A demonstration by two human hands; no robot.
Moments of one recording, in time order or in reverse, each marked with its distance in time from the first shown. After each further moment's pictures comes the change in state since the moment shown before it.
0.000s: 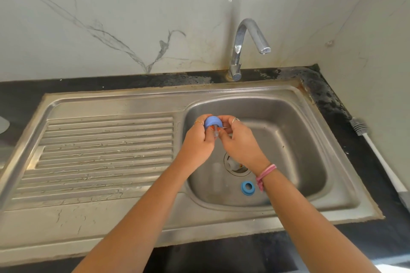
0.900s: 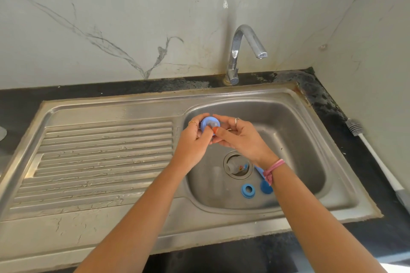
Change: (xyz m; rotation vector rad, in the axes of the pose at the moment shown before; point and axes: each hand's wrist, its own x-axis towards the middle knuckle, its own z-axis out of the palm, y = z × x) left_hand 0.004 0.004 -0.014 -0.221 -0.045 -0.056; right_hand 0.001 -0.007 -0.020 0.499 -0.229 0.059
